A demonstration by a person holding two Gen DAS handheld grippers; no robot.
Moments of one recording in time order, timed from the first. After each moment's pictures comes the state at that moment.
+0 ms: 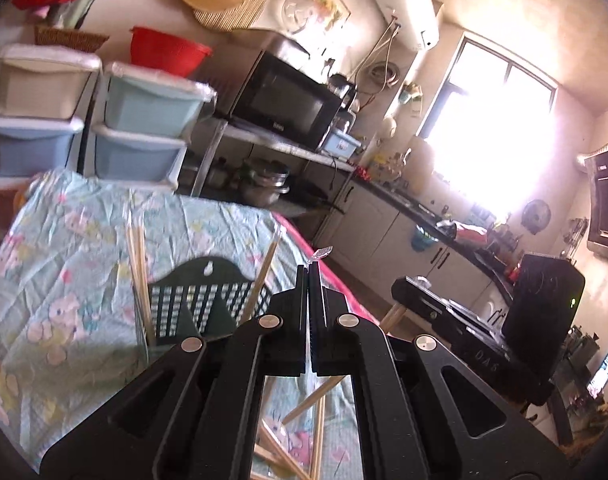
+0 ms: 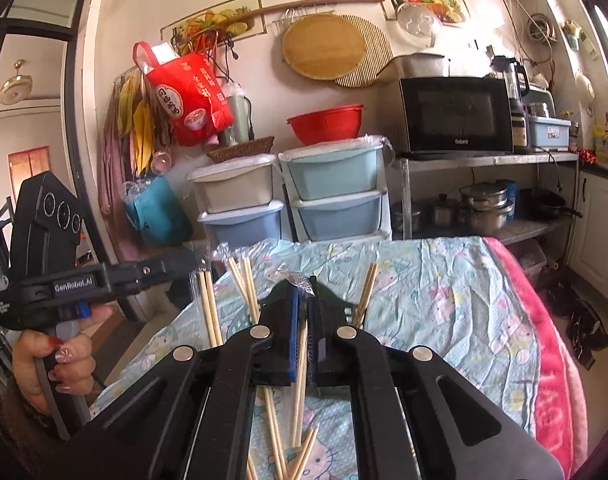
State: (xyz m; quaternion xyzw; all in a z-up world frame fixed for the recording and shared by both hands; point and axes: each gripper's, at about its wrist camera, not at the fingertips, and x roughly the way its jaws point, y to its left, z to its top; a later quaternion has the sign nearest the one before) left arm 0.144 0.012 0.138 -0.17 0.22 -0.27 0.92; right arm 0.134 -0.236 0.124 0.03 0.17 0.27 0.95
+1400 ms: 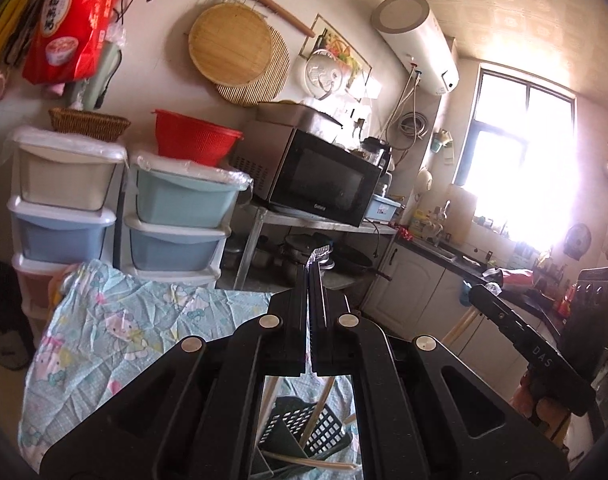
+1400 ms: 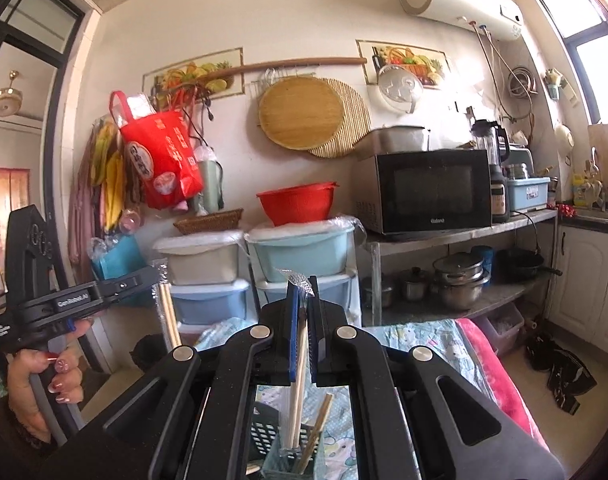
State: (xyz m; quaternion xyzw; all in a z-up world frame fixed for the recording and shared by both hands) left arm 0.211 0.039 0.197 -0.15 0.13 -0.19 0.96; right arm 0.198 -0.241 0.188 0.04 0.07 0.21 0.97
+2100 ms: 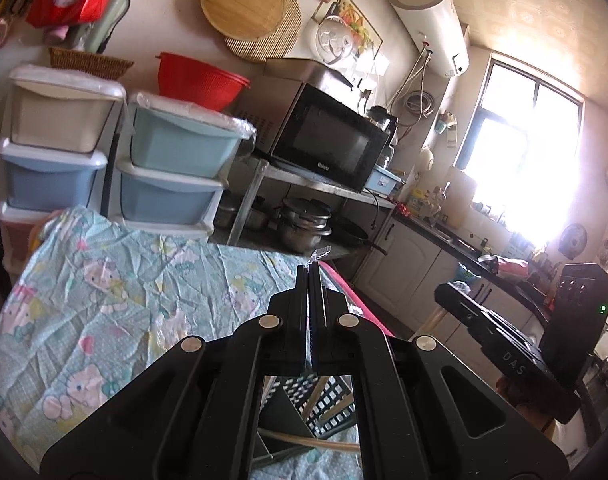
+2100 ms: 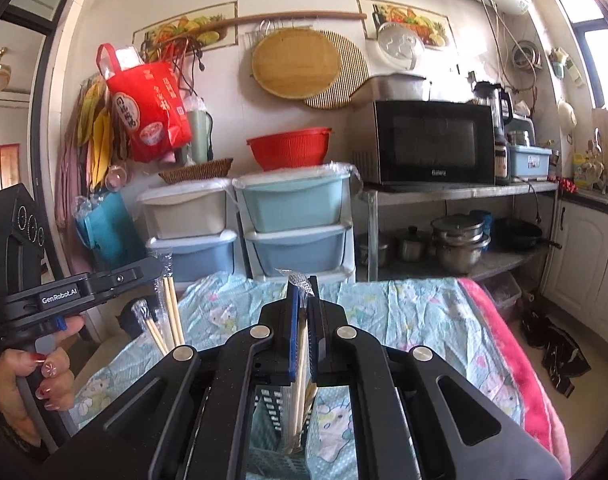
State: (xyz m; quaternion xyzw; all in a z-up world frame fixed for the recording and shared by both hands) left arm 0.235 0.031 0.129 -0.18 0.18 -0.21 0.95; right arm 0.233 -0.219 0.125 0.02 0.14 0.20 0.97
